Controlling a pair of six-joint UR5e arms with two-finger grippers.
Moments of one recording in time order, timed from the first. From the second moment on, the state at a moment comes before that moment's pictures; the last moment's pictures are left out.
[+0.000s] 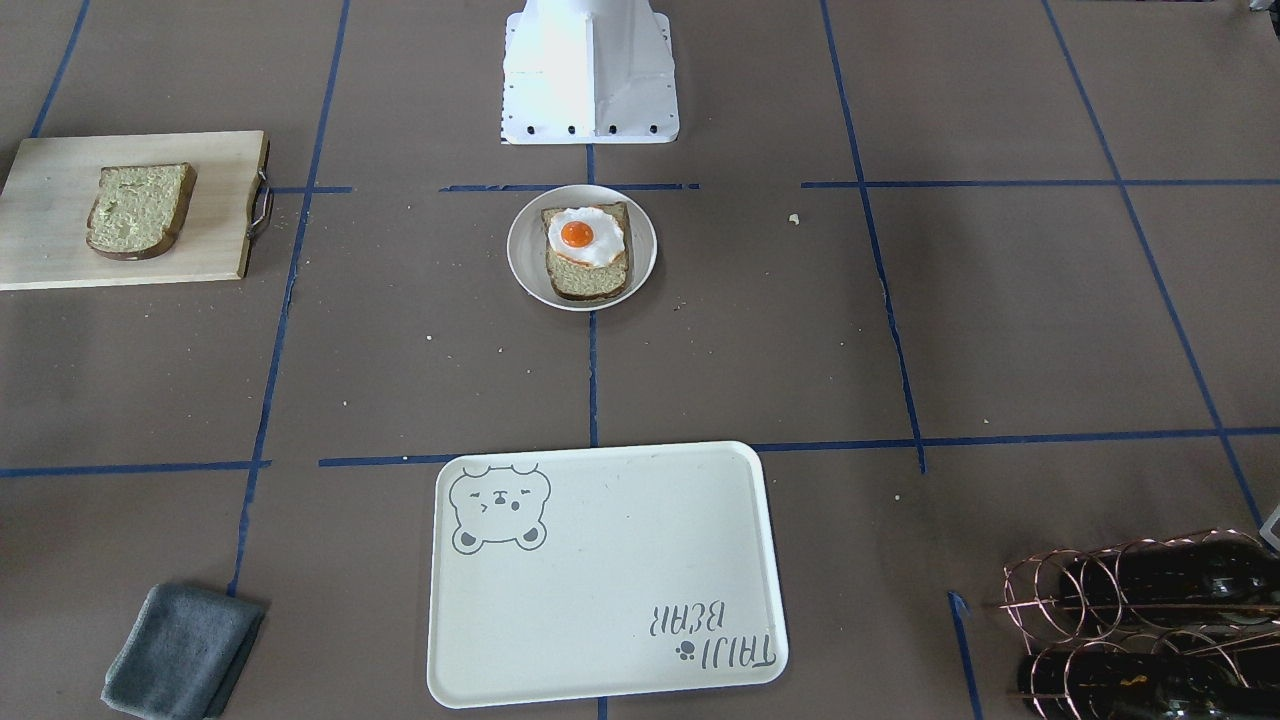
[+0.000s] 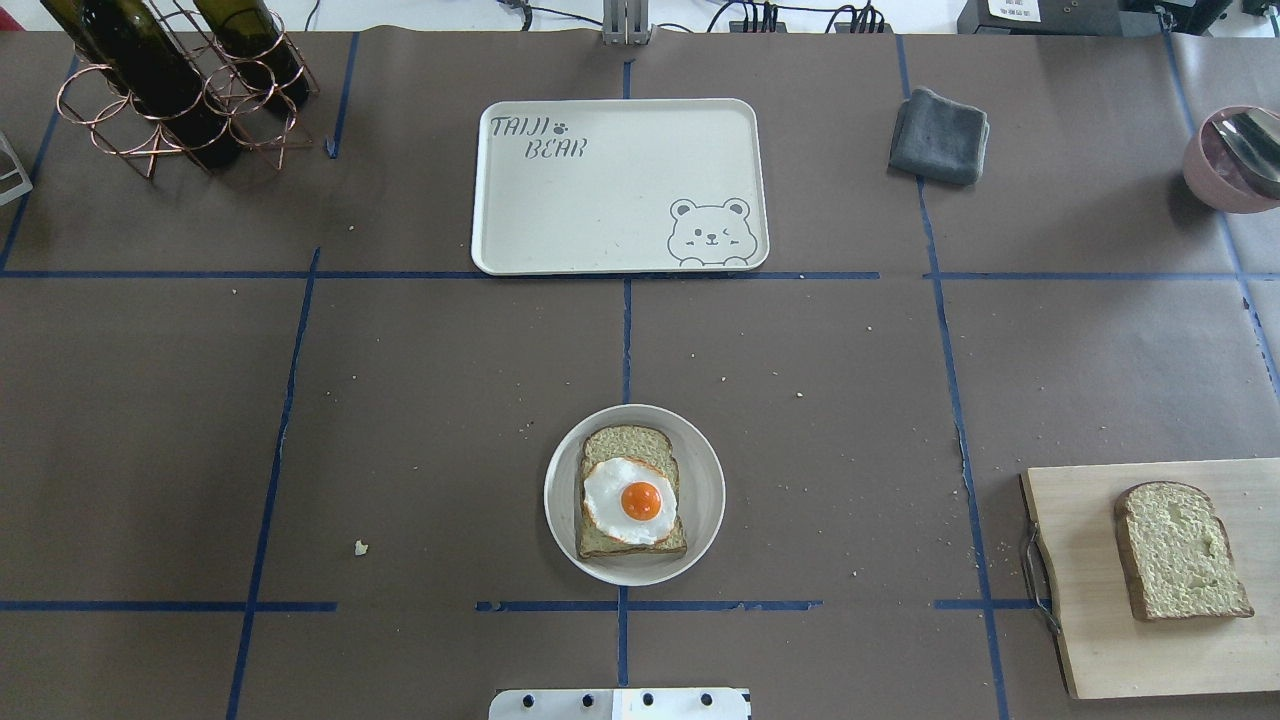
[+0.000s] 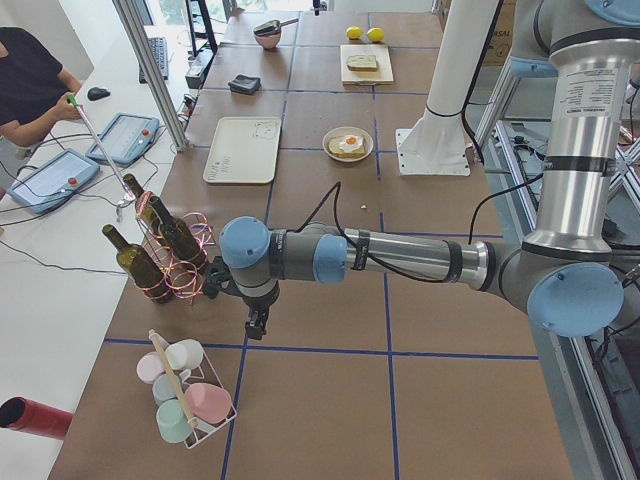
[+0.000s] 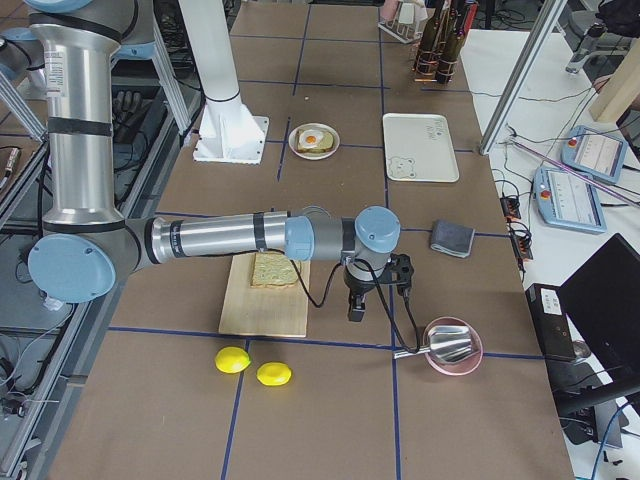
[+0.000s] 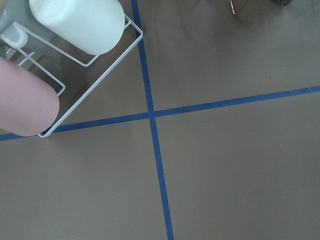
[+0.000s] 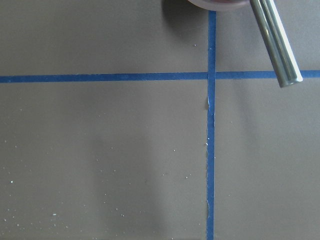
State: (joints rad) left arm -1.58 -1.61 -1.64 -1.51 -2.42 0.14; right arm 1.48 -1.60 1.73 -1.68 2.39 0.10
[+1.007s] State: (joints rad) left arm -1.58 -1.60 -1.69 -1.51 -2.43 0.13; right arm 1.29 -1.64 1.94 -1.68 2.41 0.22
